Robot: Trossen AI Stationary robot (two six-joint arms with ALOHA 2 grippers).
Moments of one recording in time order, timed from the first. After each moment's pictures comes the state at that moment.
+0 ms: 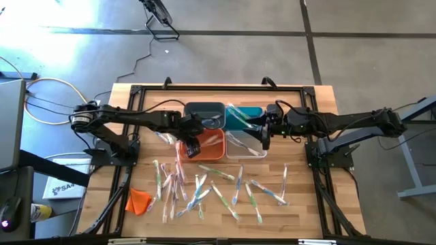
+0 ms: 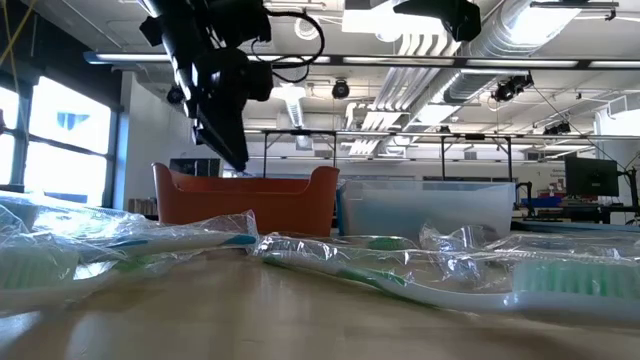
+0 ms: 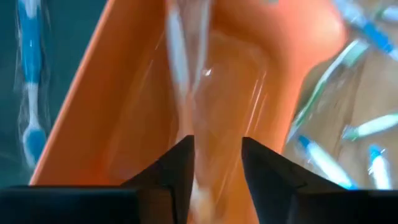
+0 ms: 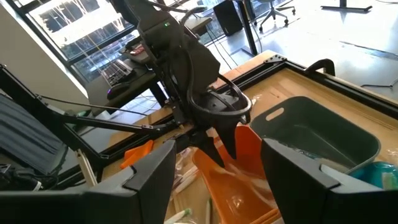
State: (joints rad) left arm 0.13 1.46 0.98 -0.54 0.09 -0.31; right arm 0.05 1.05 0.91 -0.08 0.21 0.50
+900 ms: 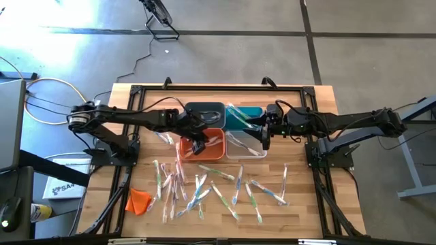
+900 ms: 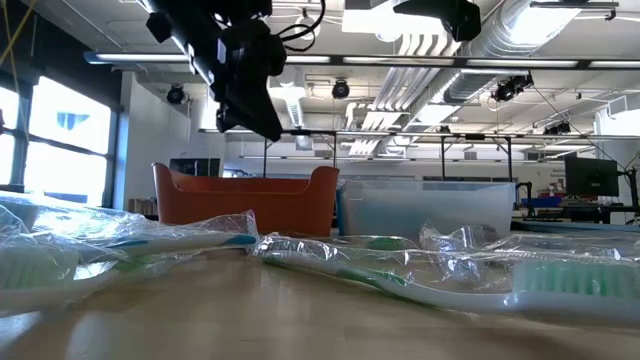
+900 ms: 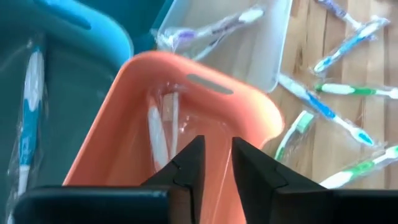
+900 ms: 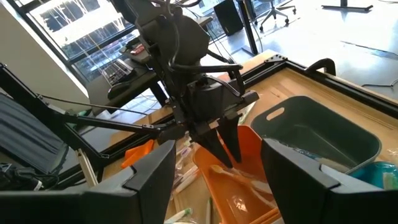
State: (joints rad) left arm 0.13 1.42 0.98 -0.34 0.09 -0.32; right arm 0.05 1.05 0.91 -0.08 0.21 0.50
